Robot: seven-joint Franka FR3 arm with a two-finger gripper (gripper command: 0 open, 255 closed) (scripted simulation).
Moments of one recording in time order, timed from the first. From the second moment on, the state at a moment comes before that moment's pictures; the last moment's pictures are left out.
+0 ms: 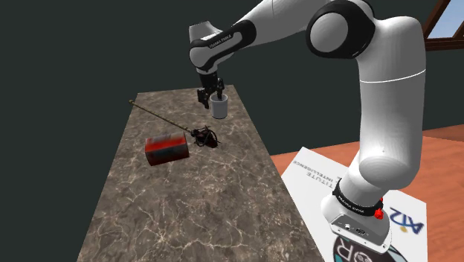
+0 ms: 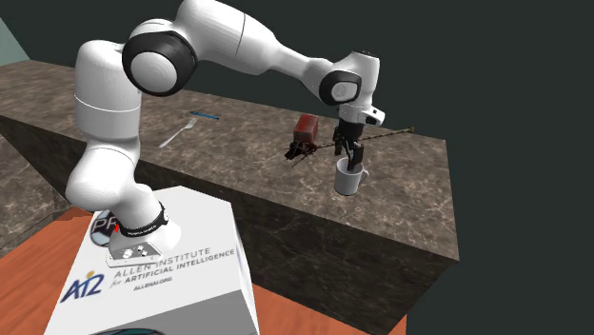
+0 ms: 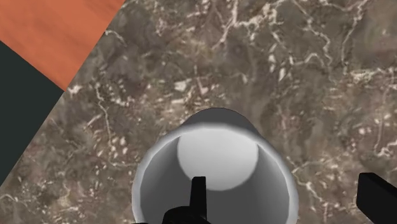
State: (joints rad) arm -0.05 0.45 0.04 -1.61 -0.11 1.97 0.02
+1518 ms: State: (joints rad) arm -0.05 0.44 0.04 -1.62 -0.10 1.98 0.01
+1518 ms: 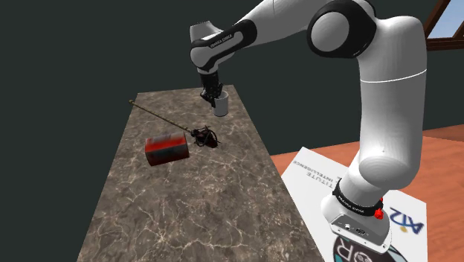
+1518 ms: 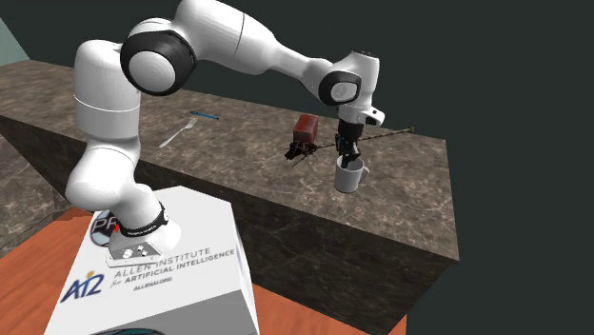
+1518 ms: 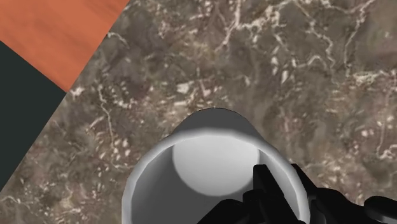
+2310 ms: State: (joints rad) arm -0.04 0.40 0.04 -1.52 -0.10 1.84 0.01
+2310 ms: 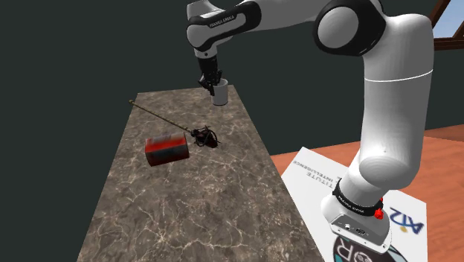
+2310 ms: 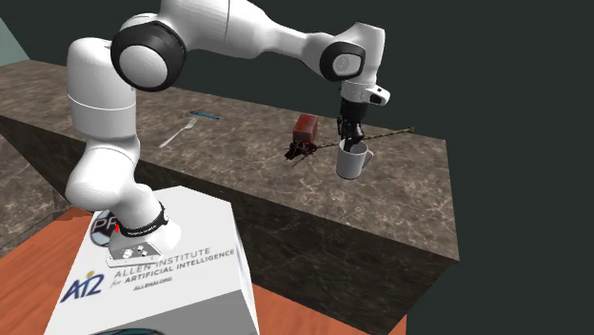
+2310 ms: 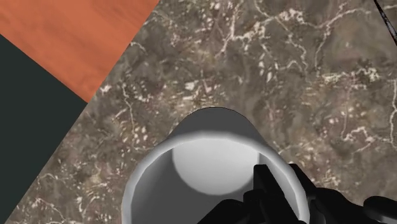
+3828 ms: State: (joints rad) arm 0.09 0.40 0.10 -1.30 -0.10 1.61 0.17
